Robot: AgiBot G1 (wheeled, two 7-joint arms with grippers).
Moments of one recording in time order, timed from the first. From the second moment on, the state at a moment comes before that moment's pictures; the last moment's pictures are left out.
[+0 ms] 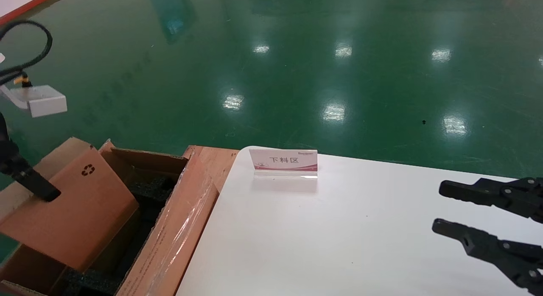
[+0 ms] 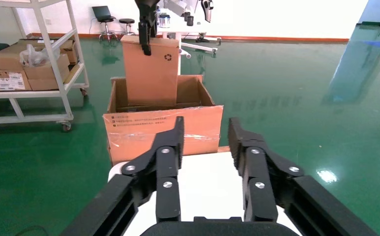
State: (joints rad) left arm -2.82 0.80 2.72 -0.84 0.98 1.55 -1.01; right arm 1.08 -0.61 -0.29 1.28 -0.72 -1.49 0.18
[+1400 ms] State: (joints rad) left arm -2.53 0.76 2.74 -0.67 1.01 1.33 -1.05; right arm 1.08 -0.61 -0.29 1.28 -0.72 -1.49 0.18
